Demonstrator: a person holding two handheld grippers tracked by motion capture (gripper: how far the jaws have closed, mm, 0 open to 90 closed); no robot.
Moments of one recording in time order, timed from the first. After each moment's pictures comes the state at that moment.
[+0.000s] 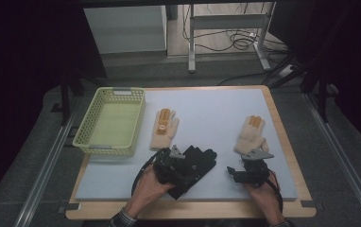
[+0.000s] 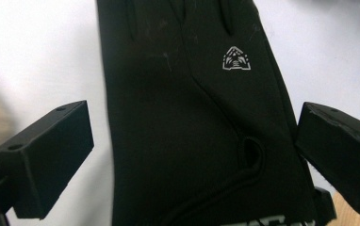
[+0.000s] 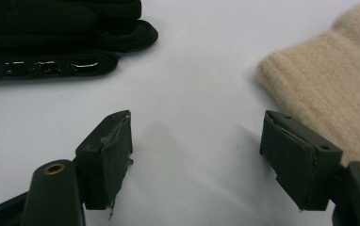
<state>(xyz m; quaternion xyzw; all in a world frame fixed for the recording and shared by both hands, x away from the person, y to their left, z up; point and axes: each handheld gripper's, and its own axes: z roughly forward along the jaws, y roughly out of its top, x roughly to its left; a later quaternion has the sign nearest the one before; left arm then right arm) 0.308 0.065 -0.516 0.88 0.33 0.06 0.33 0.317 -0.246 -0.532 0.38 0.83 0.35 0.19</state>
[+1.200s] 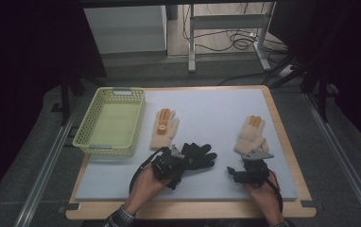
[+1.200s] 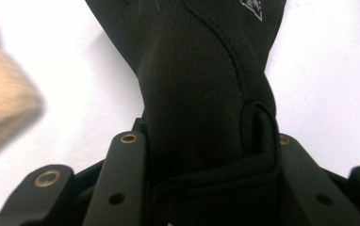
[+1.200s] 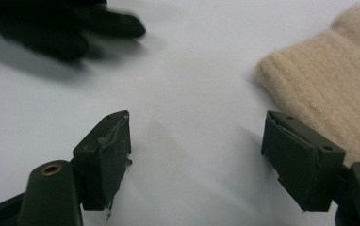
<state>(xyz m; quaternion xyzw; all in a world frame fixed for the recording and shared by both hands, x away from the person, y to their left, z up) 0.311 0.071 -0.506 0.89 0.34 0.09 0.28 0.317 -0.246 -0.532 0.38 0.83 0.35 0.20</state>
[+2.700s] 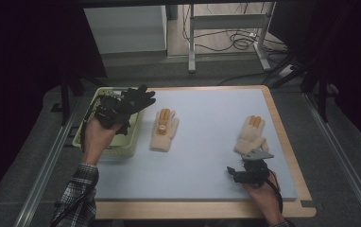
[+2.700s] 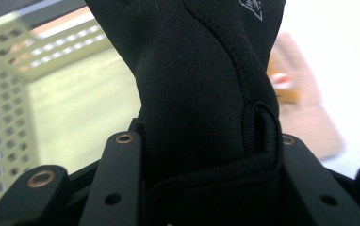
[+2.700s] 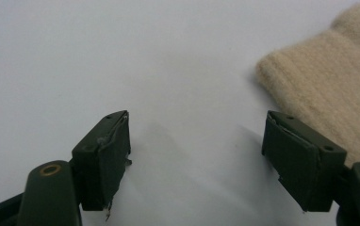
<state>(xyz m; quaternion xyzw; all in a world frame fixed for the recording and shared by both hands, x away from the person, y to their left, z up) 0.408 0.244 -0.411 0.78 0.53 0.20 0.26 0.318 -0.246 -0.533 0.38 0.83 0.35 0.20</state>
